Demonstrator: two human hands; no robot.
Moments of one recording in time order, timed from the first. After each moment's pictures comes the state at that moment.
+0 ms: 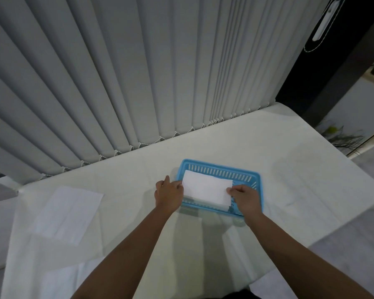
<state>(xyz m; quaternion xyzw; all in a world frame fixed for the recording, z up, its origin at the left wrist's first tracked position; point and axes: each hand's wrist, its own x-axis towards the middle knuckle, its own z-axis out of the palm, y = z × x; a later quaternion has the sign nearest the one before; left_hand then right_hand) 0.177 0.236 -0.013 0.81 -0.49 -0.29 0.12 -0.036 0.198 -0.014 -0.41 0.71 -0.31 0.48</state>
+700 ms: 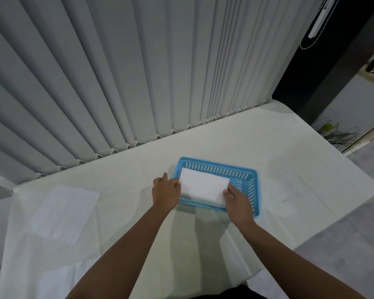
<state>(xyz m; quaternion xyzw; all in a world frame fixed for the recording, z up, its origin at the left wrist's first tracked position) 0.178 0.236 -0.019 0.81 -0.50 -0.27 0.13 -0.031 0.222 -0.036 -0.57 0.72 -0.19 0.36</state>
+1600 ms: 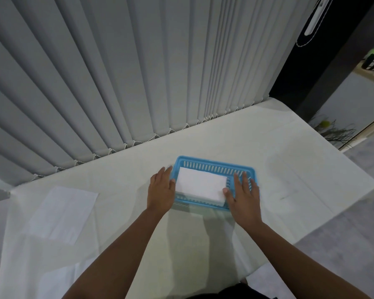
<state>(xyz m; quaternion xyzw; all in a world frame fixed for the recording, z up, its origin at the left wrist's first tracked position) 0.191 0.241 -0.040 0.77 -0.55 -0.21 0.24 -0.058 0.220 -0.039 -0.72 0.67 -0.09 0.17</state>
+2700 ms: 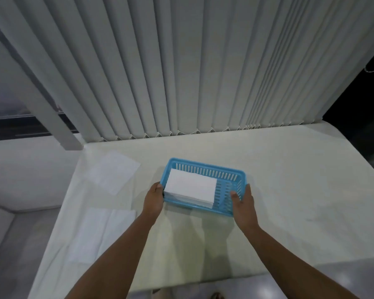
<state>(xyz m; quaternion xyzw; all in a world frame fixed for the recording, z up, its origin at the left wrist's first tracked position) 0.214 0.364 -0.032 0.79 -0.19 -0.34 0.47 -0.029 0.238 -0.079 -0.60 0.59 -0.24 0.48</state>
